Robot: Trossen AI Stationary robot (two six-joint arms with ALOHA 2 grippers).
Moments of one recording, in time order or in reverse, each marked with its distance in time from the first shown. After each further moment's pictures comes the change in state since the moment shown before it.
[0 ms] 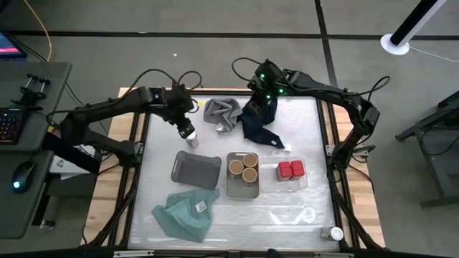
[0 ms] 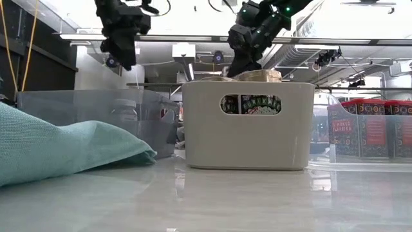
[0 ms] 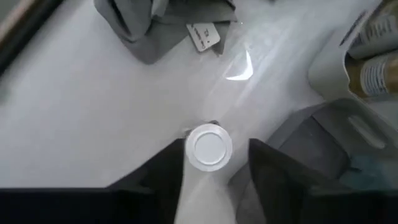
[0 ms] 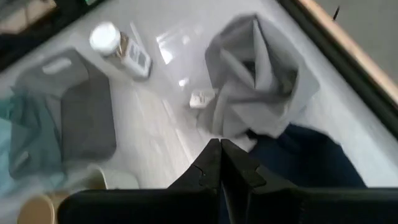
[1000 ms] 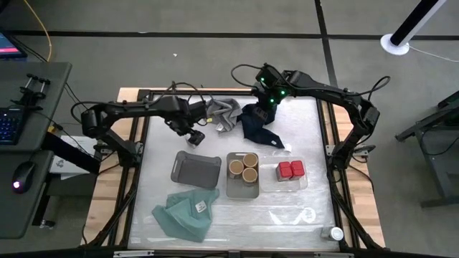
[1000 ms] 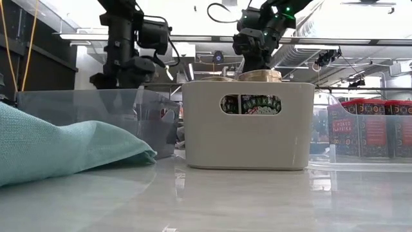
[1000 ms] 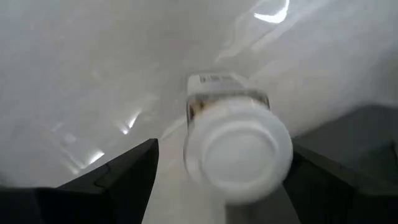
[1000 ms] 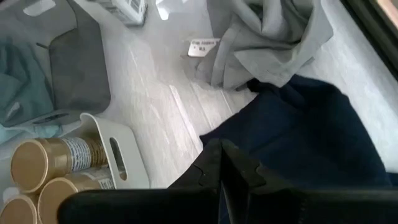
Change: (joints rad) left arm -0.003 0.252 -0.127 0.034 0.043 -0.314; right arm 0.000 0.000 0.000 -0.167 -0.007 -0.078
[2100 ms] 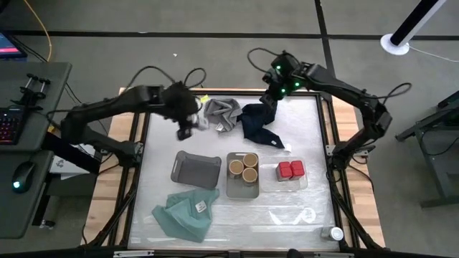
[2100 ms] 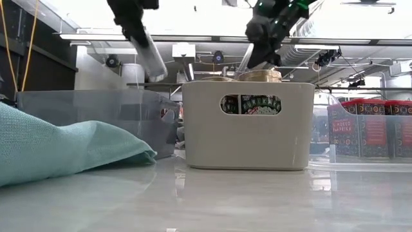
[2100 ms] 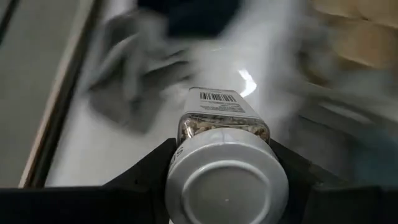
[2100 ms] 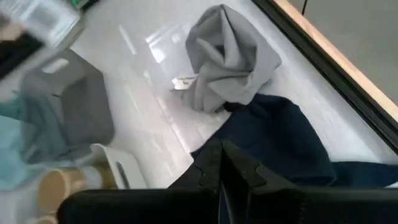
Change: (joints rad) left arm -0.059 -0.249 0.224 0.026 -0.033 0.697; right arm -0.085 -0.131 0.000 0.001 -0.004 0.078
